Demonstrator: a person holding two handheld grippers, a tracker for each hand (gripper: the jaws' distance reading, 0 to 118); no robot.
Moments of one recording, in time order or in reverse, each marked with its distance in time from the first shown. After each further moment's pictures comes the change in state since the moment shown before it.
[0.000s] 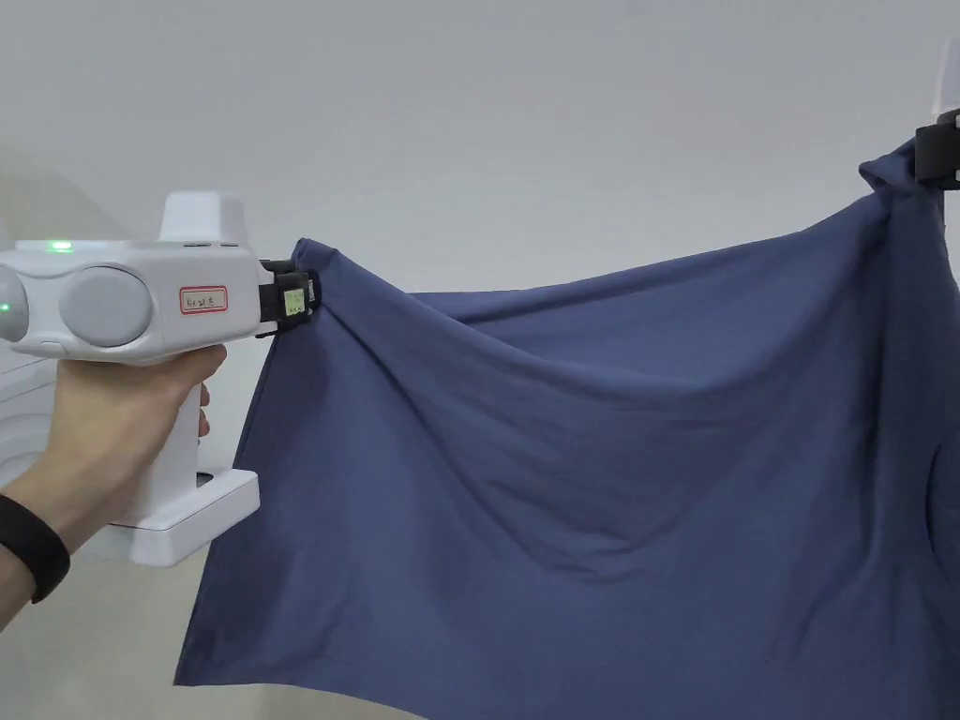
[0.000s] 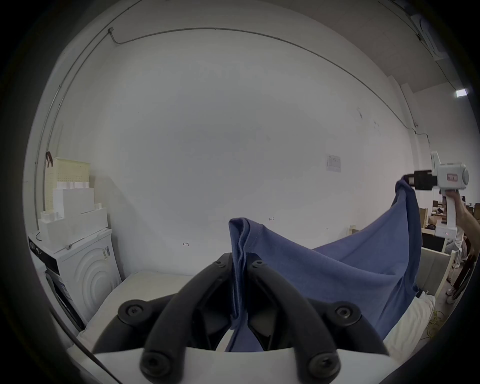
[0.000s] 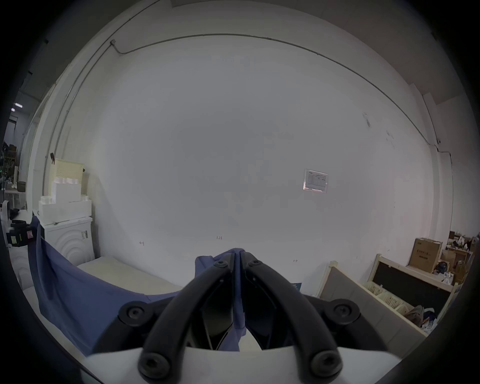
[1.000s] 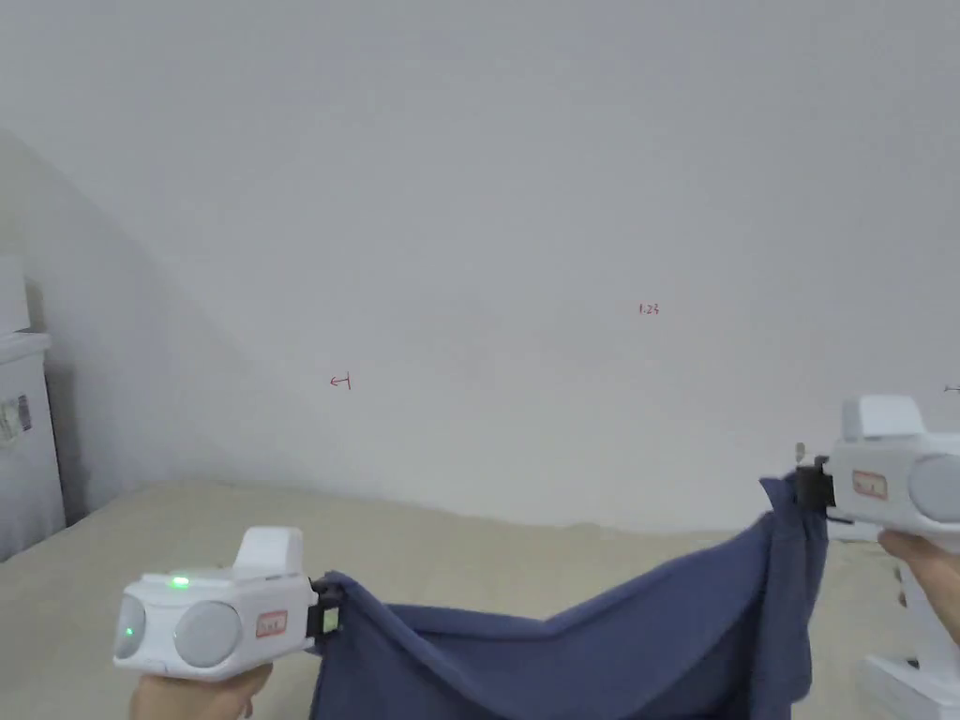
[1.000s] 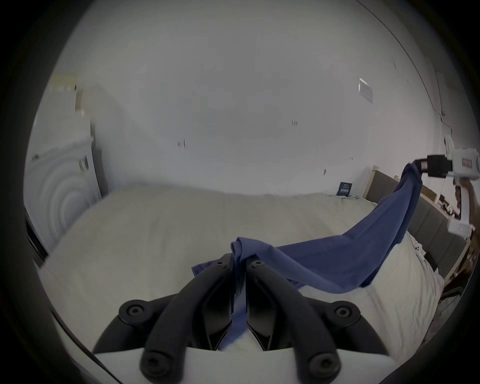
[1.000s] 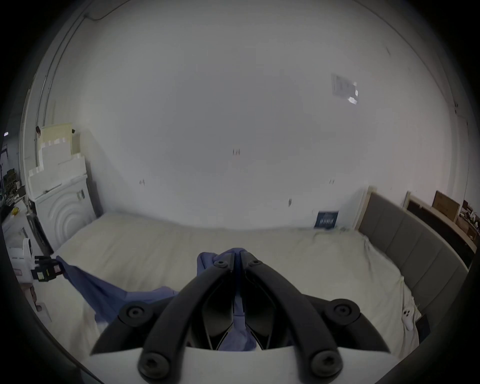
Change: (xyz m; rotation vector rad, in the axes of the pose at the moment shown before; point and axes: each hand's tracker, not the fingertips) left arm -0.035 -0.287 -0.171 -0.451 0.014 0.139; right arm -0.080 -0.268 -0.160 -0.410 0.114 -0.094
